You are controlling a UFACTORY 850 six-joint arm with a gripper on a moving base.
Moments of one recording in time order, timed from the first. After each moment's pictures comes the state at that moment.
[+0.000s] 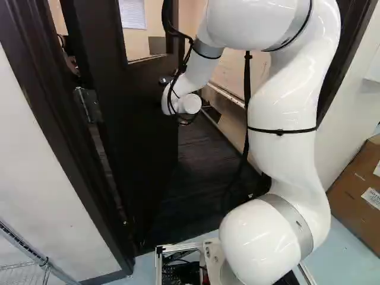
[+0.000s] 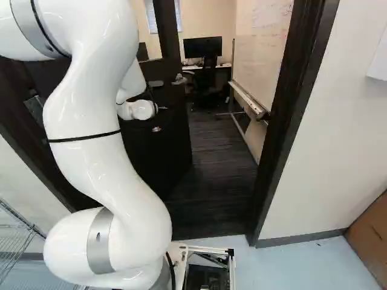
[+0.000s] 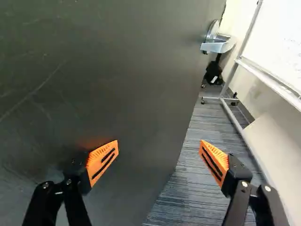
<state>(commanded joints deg) 15.4 -22.0 -53.8 -1.2 39.0 0.0</state>
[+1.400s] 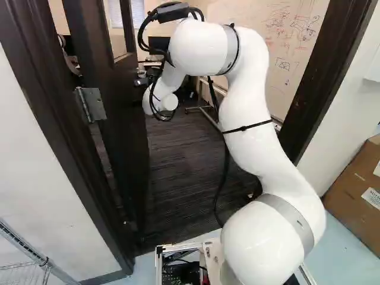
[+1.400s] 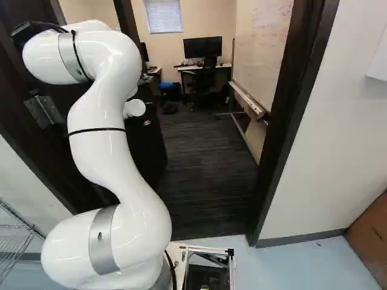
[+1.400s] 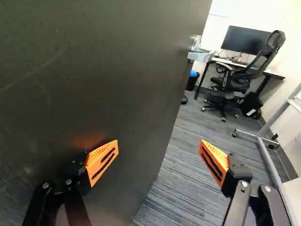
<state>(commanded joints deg) 22.0 -39.2 -76.1 -13.0 39.0 0.0</state>
